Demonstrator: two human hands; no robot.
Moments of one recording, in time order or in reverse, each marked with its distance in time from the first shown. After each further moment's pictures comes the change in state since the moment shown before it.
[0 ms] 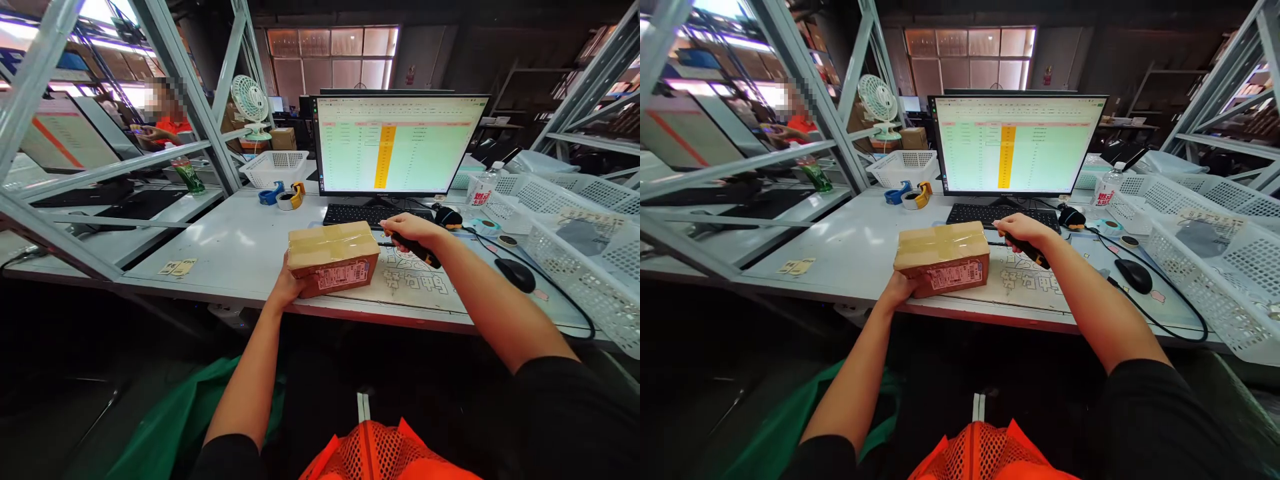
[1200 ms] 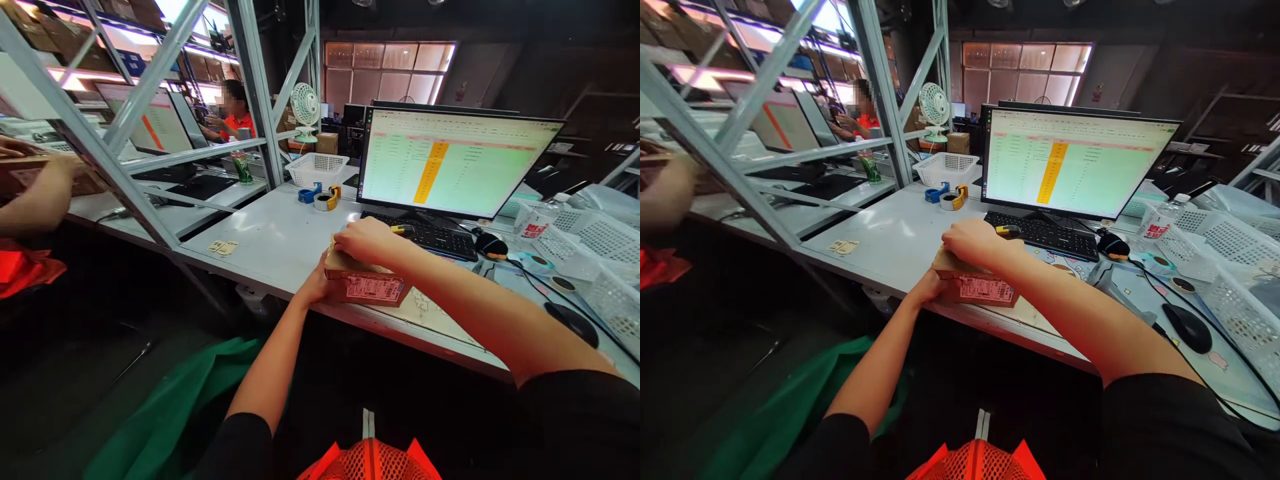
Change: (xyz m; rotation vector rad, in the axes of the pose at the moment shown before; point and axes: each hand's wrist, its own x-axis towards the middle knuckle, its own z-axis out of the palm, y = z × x) left_hand 0.002 -0.011 -0.005 -0.005 -0.094 0.011; right_hand 0.001 -0.141 0.138 -1.424 -0.073 -0.721
